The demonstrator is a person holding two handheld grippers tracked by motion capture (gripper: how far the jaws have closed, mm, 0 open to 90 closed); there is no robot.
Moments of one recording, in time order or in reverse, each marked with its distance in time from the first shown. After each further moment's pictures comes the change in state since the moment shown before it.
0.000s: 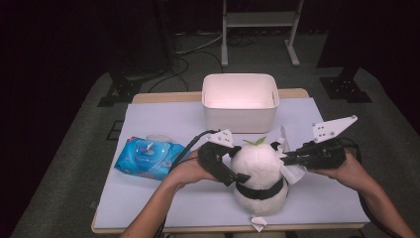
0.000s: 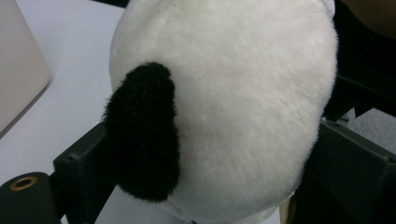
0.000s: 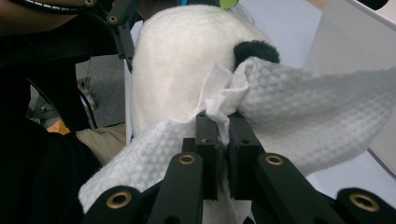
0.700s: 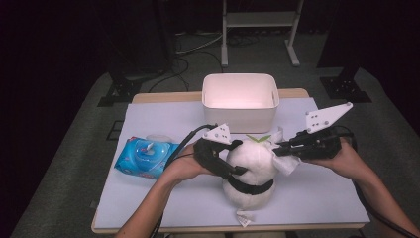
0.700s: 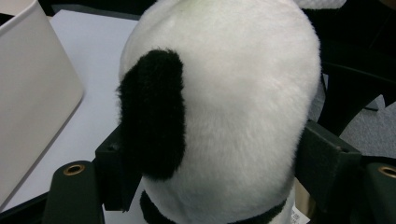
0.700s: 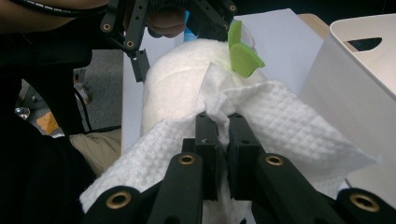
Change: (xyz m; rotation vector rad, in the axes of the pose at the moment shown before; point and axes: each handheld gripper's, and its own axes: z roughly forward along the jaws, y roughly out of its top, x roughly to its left) left arm -0.007 0.016 -0.020 0.031 0.078 0.080; right arm 0.005 0.045 0.002 0.020 -0.010 -0.088
